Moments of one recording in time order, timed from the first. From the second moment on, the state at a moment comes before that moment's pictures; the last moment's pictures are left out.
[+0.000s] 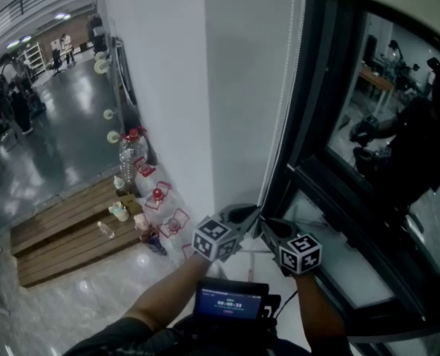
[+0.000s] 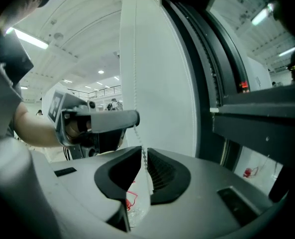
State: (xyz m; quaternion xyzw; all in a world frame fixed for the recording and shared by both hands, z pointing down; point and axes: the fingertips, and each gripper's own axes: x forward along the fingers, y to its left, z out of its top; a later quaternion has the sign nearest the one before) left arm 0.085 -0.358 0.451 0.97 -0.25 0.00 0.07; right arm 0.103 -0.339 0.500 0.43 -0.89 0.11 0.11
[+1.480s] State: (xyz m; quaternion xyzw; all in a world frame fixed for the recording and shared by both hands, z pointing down) left arm 0.099 -0.348 0.494 0.97 -0.22 0.03 0.08; right arm 0.076 -0.364 0.308 0.42 -0.91 -0.05 -0.06
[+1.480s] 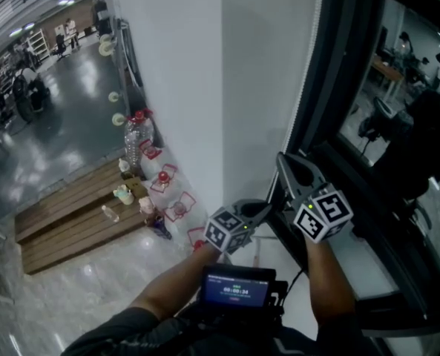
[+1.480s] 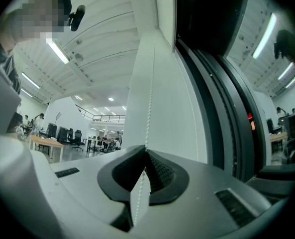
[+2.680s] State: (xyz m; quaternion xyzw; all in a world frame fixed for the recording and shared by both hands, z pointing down) left arm 0.065 -0.358 0.315 0.96 -0.25 -0.12 0.03; right arm 0.073 -0.358 0.386 0.42 -0.90 0.01 -0.04
